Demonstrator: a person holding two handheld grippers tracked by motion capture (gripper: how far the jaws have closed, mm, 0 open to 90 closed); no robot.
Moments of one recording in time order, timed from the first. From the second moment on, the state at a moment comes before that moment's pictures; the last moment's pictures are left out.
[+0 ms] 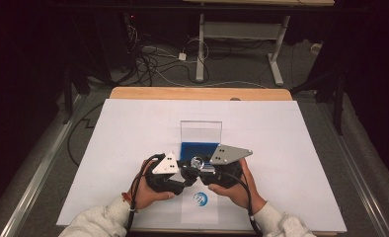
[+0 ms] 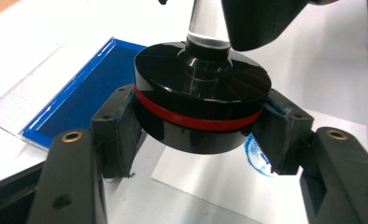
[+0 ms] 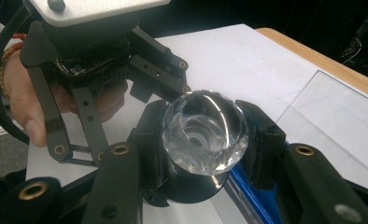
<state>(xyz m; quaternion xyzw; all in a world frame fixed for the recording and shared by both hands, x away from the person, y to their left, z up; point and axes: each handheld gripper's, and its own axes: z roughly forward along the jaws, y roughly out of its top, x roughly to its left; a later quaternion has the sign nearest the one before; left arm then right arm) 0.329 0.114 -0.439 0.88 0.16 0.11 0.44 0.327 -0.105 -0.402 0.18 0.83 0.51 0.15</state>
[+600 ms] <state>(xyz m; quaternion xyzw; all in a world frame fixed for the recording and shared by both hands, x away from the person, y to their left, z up) 0.326 0.114 -0.437 0.88 0.15 0.16 0.42 0.334 -0.111 -0.405 0.20 0.82 0.51 0.13</state>
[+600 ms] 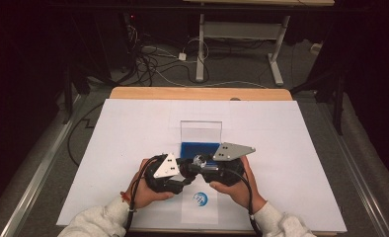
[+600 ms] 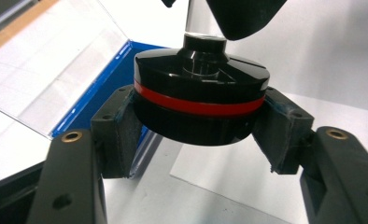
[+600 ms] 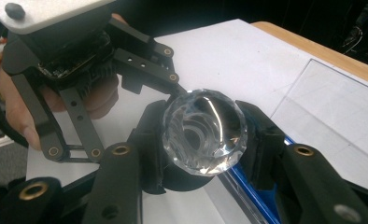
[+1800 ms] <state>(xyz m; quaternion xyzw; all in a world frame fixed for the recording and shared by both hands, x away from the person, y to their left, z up) 0.323 0.109 -0.439 0.89 0.17 0.12 0.42 0.325 -0.109 -0.410 0.18 0.83 0.52 0.13</state>
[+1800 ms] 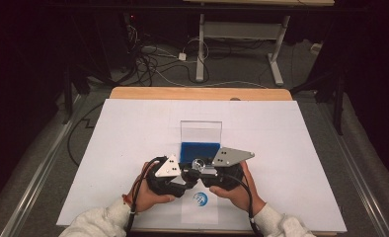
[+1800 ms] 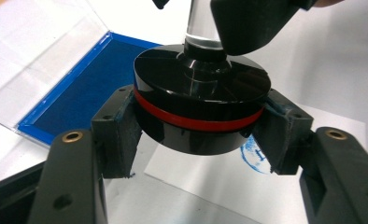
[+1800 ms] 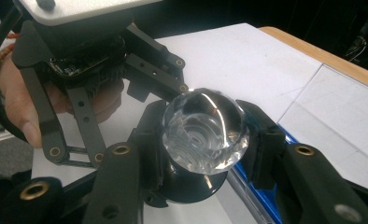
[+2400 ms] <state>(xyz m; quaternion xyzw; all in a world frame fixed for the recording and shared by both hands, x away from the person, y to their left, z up) 0.327 0.112 -0.440 0.88 0.17 0.07 0.43 0.321 -0.108 -0.412 0.17 0.83 0.52 0.14</state>
